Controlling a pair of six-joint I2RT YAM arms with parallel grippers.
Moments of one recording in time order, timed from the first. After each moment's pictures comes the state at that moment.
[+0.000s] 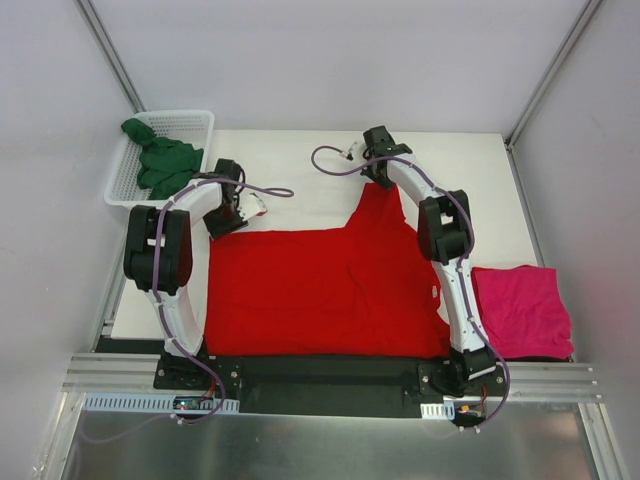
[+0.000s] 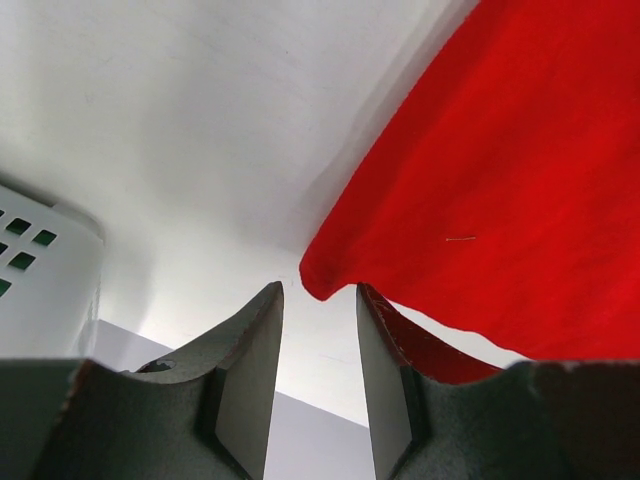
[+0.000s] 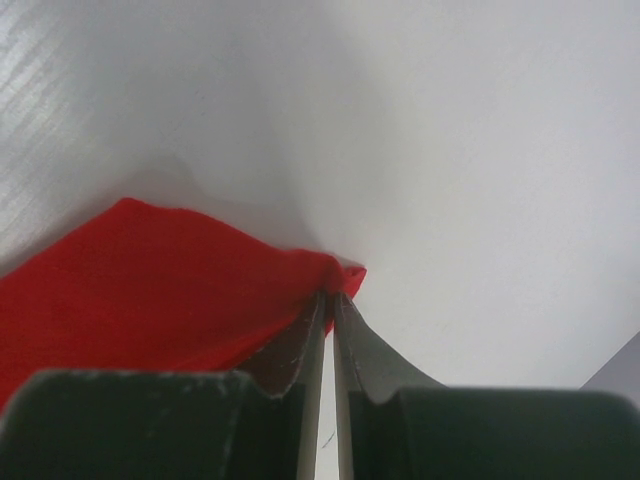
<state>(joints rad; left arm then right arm) -0.14 1.90 1.31 -0.80 -0.14 0.93 0.36 2.52 2.21 -0.73 0.28 -0.68</state>
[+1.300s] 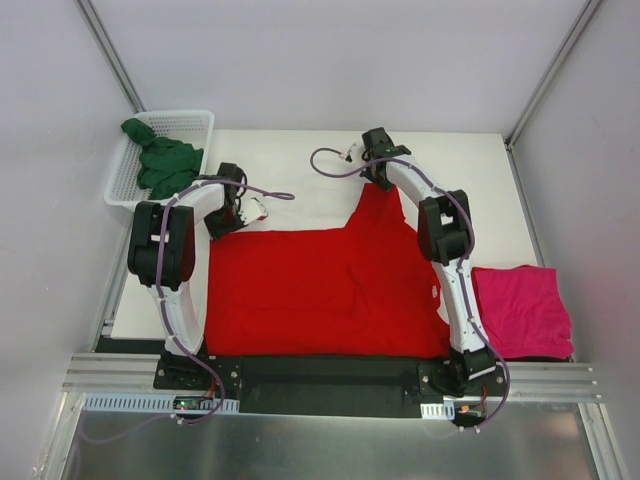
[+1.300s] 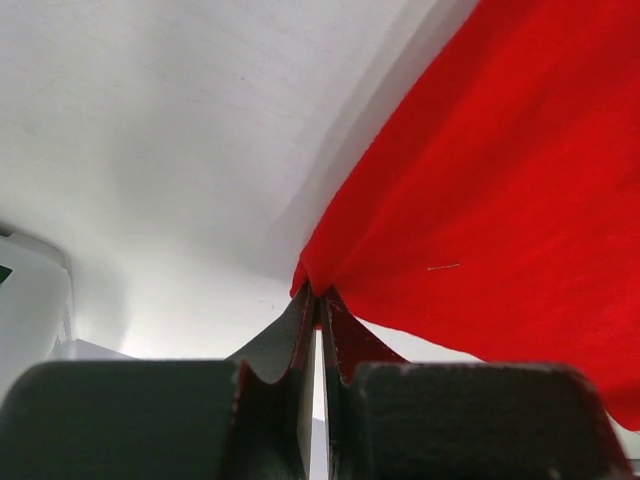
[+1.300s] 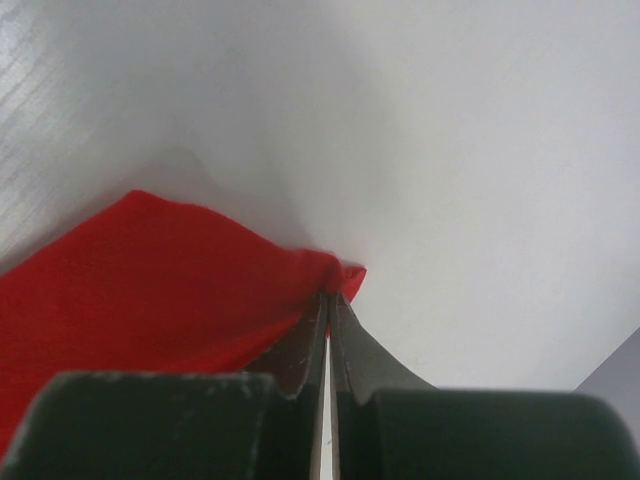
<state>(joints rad) -0.14 1.94 1.31 -0.80 -0.14 0.93 0.37 2.50 2.18 -0.72 0.28 -0.68</state>
